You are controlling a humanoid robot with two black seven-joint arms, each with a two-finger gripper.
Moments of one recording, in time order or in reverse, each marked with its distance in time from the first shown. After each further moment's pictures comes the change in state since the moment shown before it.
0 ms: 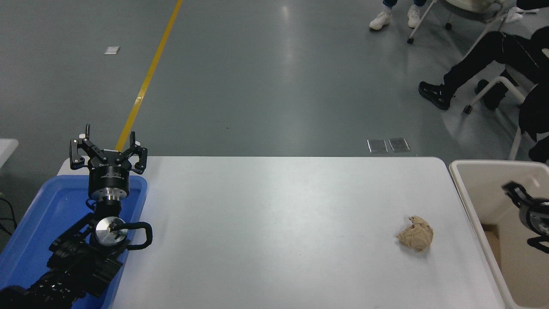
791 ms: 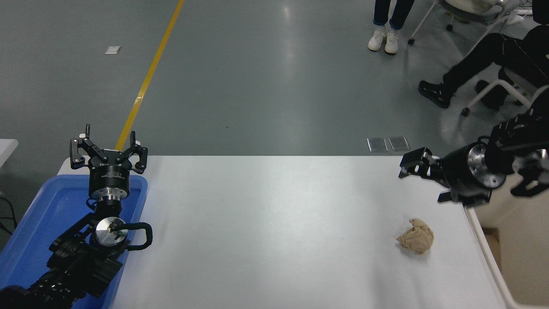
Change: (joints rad) left arm 0.000 0.000 0.002 0.000 0.003 -0.002 0.002; right arm 0.942 0.119 -0.267 0.749 -0.110 0.491 -0.009
